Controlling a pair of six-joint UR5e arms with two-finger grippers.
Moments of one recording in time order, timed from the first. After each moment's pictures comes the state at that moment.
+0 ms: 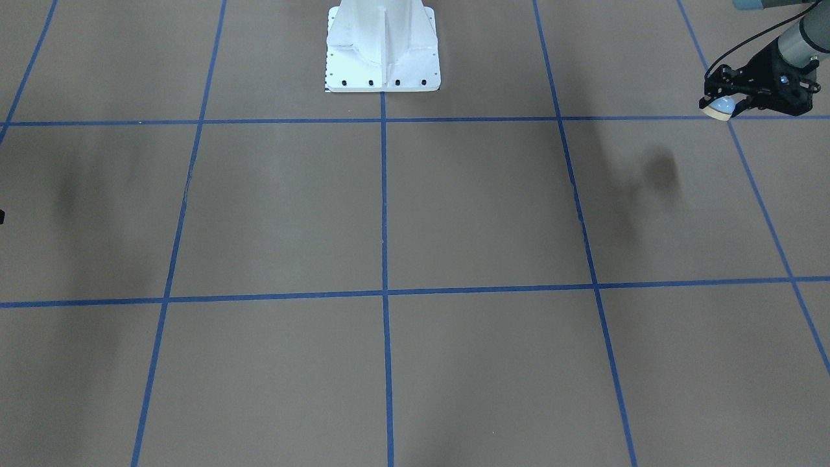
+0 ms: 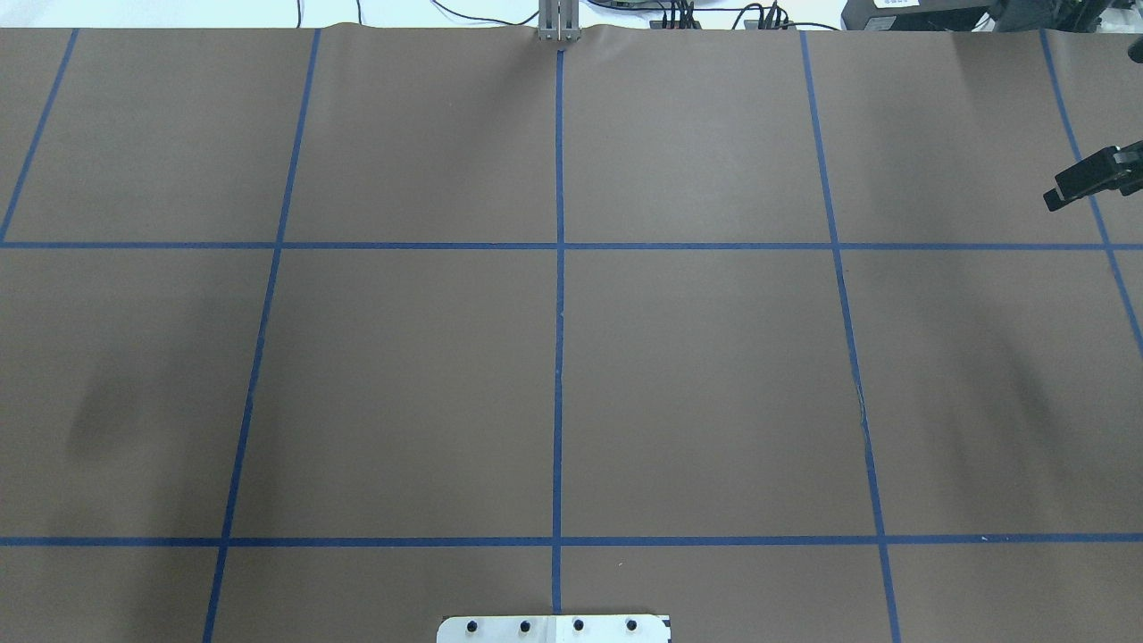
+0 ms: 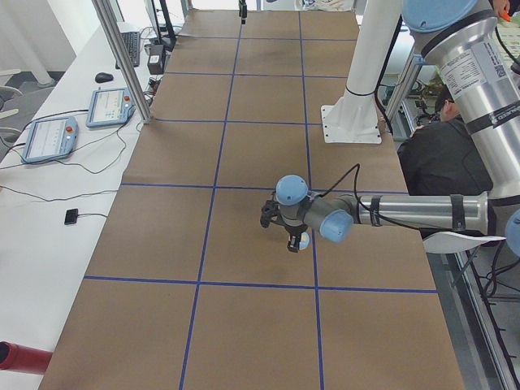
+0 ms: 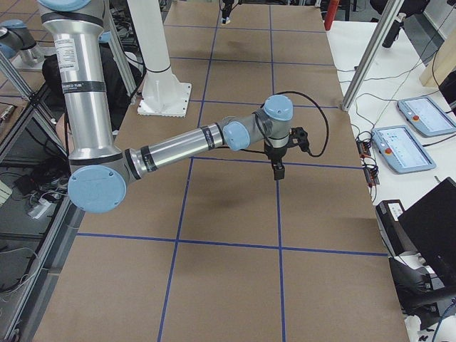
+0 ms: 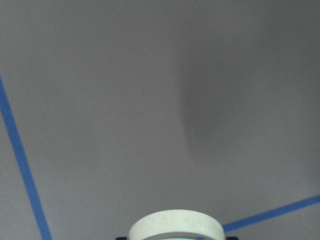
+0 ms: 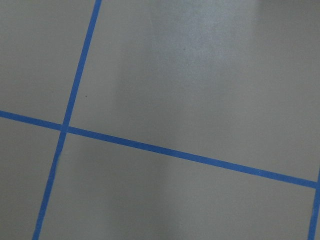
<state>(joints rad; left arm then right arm) -1.04 -1.20 -1.93 -2.03 -2.37 -0.45 1.28 -1.47 1.82 -1.48 2.29 0.29</state>
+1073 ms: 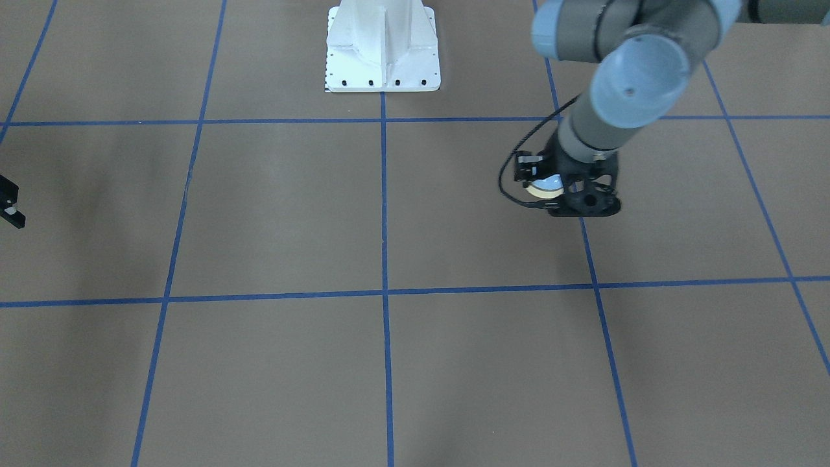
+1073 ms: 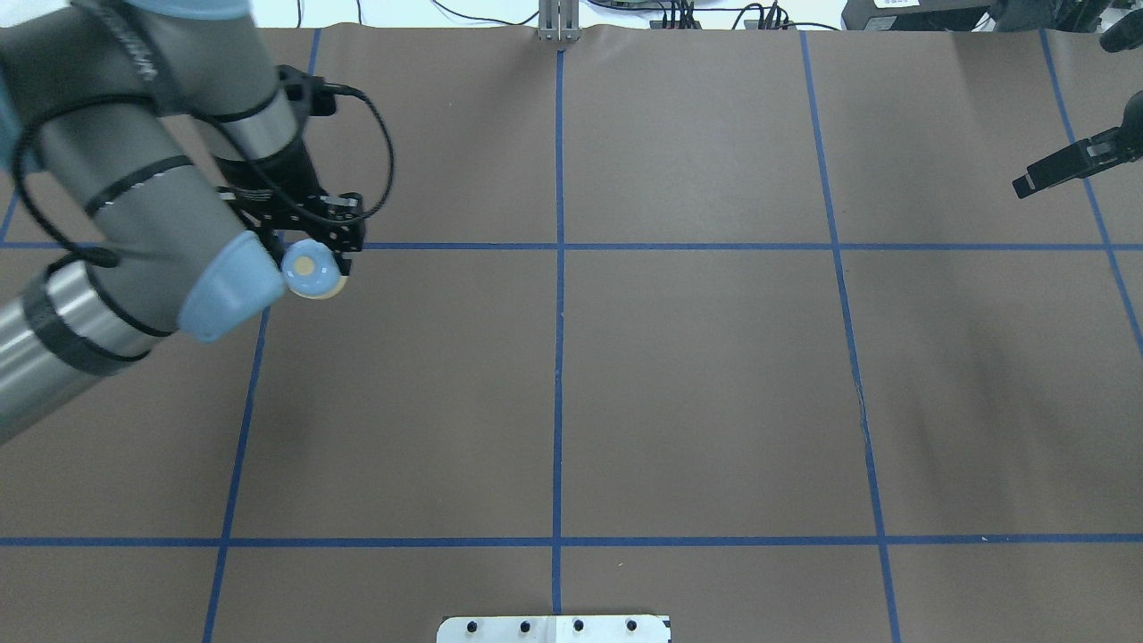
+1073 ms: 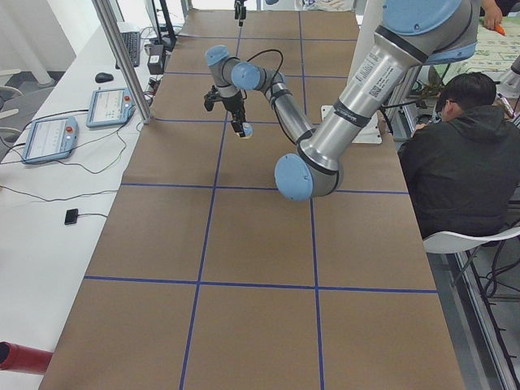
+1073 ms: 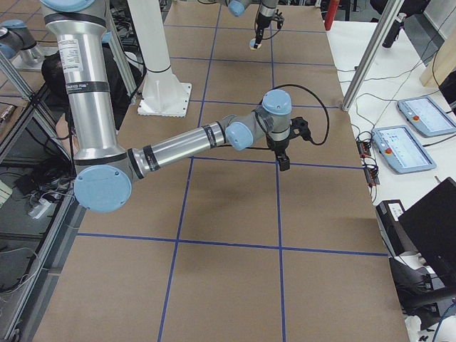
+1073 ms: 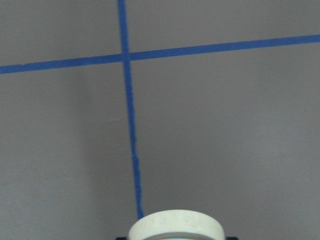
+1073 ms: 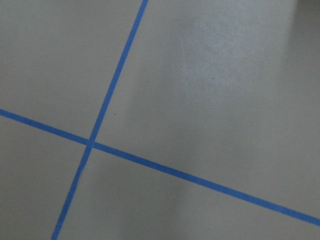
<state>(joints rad) -0.82 -2.31 -1.69 -1.10 -2.24 -0.79 1.24 -1.44 1.81 -1.36 2.29 0.29</state>
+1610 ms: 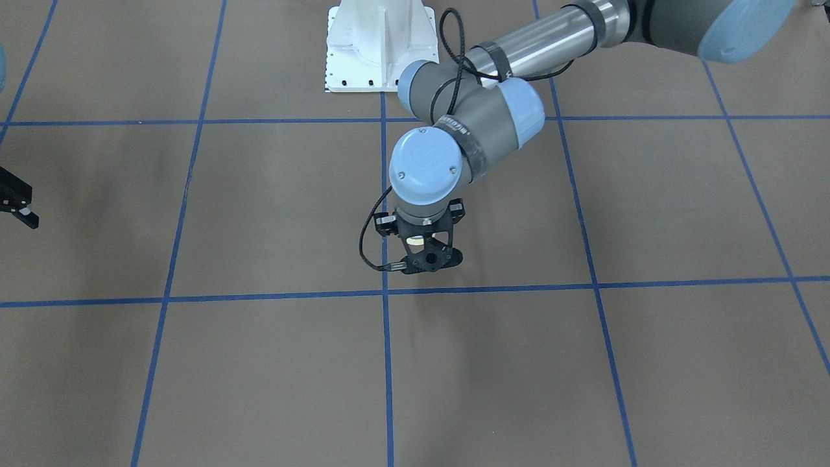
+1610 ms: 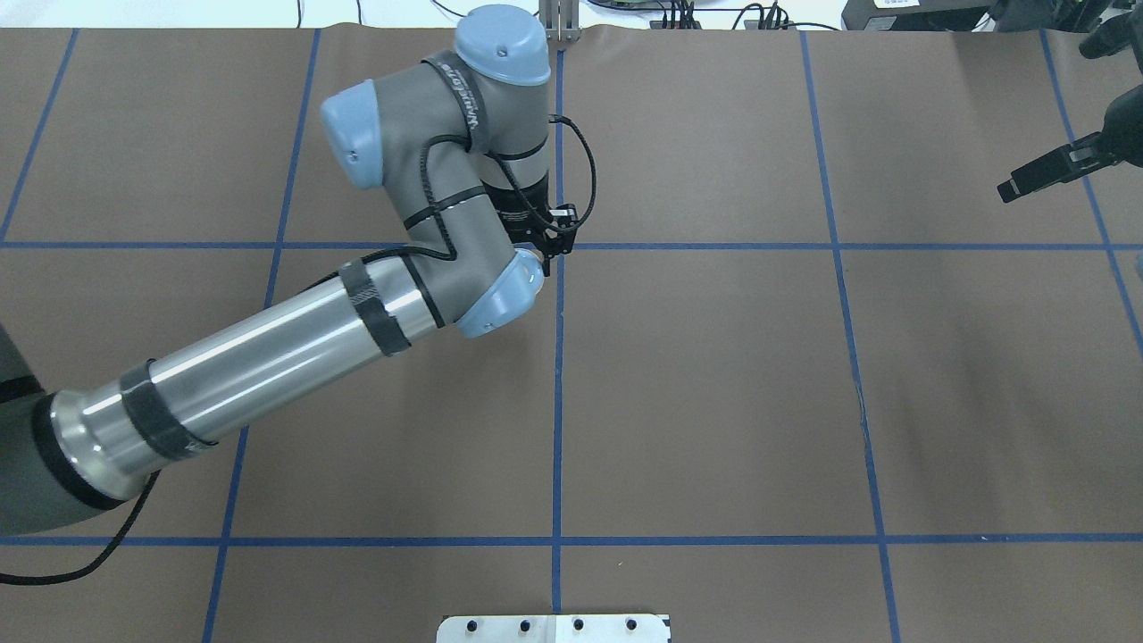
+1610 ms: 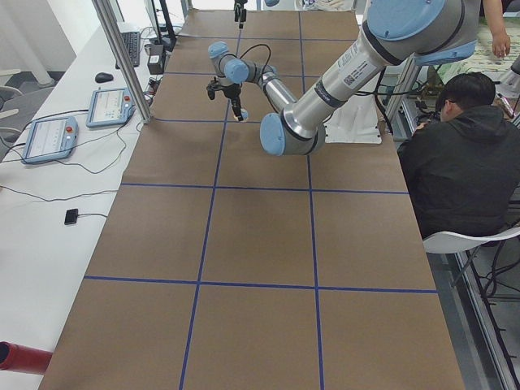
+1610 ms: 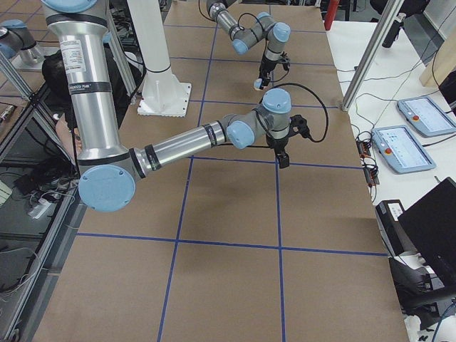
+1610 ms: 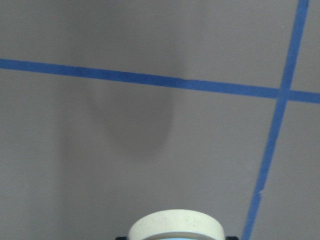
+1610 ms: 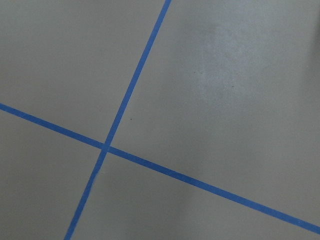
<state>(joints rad) -0.68 -2.64 -1.12 -1.49 -2.19 -1.15 1.23 -1.43 1.81 -1.36 2.29 0.29</state>
